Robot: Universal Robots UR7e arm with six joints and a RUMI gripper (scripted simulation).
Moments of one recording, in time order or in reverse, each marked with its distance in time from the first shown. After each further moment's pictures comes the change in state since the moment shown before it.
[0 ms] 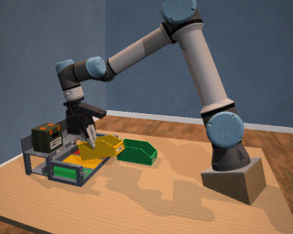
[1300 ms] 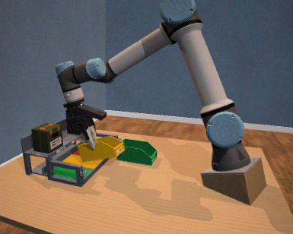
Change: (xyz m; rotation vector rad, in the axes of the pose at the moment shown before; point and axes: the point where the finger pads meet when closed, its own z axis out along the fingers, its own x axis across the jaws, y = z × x) arm 0.000 0.001 0.006 0.002 0.000 0.000
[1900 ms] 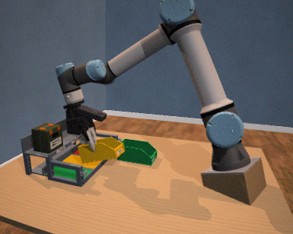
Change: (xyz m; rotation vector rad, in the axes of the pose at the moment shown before) arm 0.000 0.001 0.006 0.002 0.000 0.000
